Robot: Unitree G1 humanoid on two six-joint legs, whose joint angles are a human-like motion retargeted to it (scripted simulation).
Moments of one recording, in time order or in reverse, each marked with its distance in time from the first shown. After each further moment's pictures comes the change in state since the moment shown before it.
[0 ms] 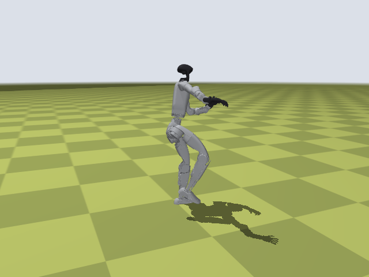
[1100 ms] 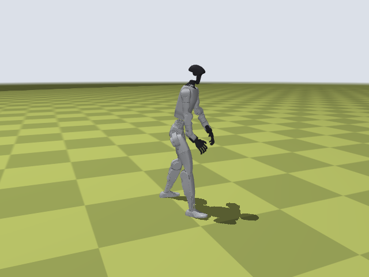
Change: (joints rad) left arm 0.113 -0.031 0.166 0.935 0.584 -0.044 0.334; right arm 0.272 0.781 0.074 -0.191 0.196 -0.066 0.304; waist -0.160 -0.006 0.128; left_leg 0.409 -0.216 0.349 -0.122 -0.170 -0.064; right_leg 0.438 -0.196 0.023 -1.172 0.095 -0.196
